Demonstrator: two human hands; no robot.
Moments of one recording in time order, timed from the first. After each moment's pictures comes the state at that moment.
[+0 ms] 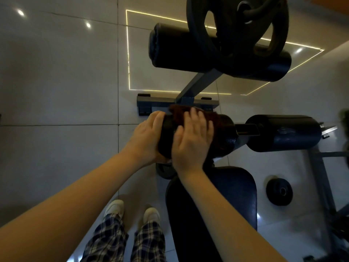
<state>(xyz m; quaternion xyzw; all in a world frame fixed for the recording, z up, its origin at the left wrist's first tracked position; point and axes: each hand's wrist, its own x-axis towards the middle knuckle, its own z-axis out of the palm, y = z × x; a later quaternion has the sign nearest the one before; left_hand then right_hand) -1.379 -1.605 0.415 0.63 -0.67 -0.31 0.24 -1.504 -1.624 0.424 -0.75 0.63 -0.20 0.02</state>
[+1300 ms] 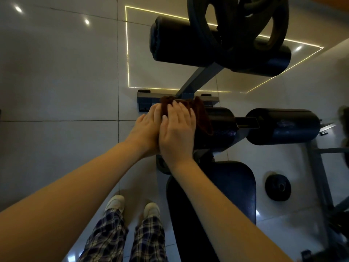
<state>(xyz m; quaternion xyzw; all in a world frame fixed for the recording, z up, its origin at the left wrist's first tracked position) -1.380 -1.608 0.427 0.65 -0.67 -0.33 0.14 -1.480 -1.617 0.430 -0.79 0.58 -0.19 0.07</state>
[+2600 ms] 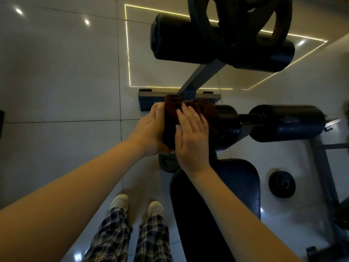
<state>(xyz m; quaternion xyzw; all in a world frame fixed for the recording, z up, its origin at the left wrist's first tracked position) -1.376 -1.607 0.418 0.64 -0.63 -0.39 0.22 -1.519 -1.611 0.428 -0.83 0.51 -0.22 0.09</state>
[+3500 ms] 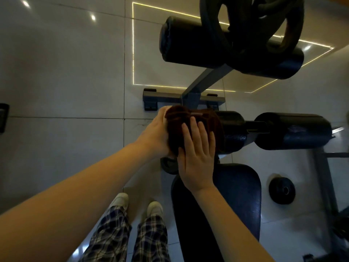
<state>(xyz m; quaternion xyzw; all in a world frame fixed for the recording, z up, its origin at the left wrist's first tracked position) -1.373 -1.607 0.418 0.65 -0.57 -0.45 0.22 -1.532 -1.586 0.413 -0.86 0.50 -0.12 0.05</state>
